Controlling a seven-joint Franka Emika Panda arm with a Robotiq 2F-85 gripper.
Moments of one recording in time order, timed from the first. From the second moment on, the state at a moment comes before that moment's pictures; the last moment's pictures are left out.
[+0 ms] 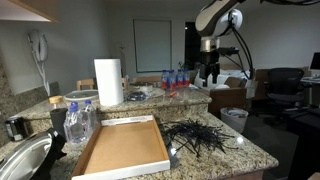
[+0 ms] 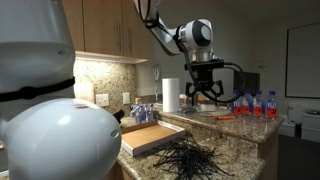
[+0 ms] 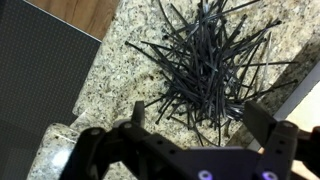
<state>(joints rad) 0.00 -0.20 -0.14 -2.18 -0.08 1.97 -0.34</state>
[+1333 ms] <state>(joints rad) 0.01 0.12 -0.02 -2.29 -0.11 2.46 -0.13</state>
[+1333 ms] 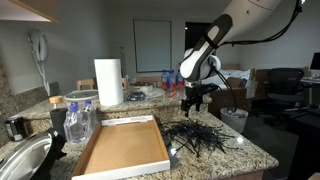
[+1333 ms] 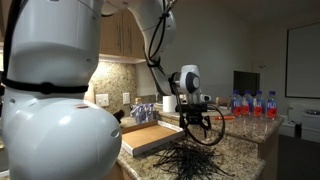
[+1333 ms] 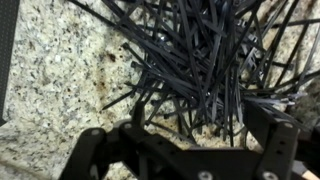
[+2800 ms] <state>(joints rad) 0.02 0.28 0.00 -2.29 -0.23 2.60 -0.13</state>
